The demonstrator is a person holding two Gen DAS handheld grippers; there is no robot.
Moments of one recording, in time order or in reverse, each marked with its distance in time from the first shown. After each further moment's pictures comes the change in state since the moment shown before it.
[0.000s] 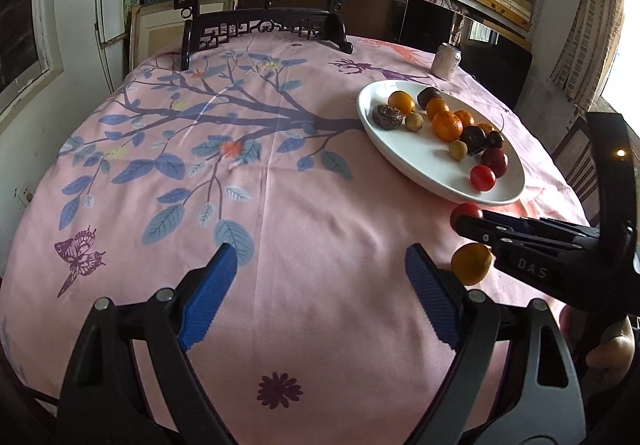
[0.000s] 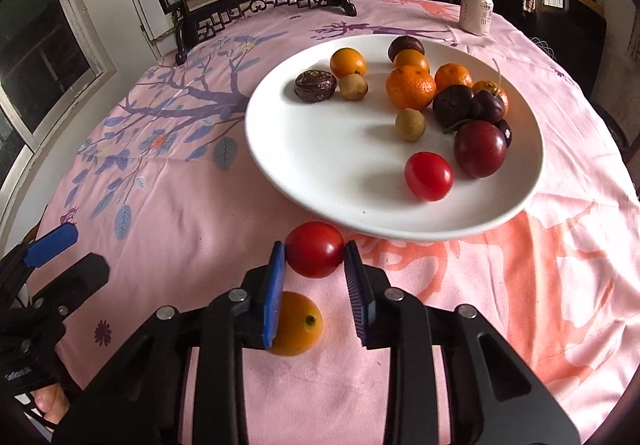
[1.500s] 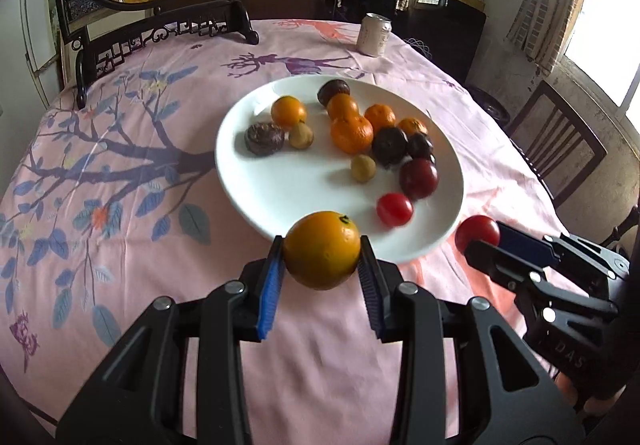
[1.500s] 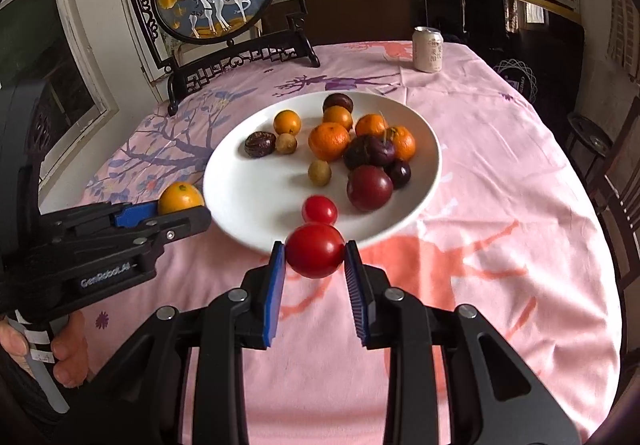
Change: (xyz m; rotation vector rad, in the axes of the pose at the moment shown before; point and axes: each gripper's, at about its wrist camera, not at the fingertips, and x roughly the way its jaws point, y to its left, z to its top) left arm 0.060 -0.102 0.072 0.133 0.108 -0.118; right arm -0.057 -0.067 0.010 0.015 -0.137 0.008
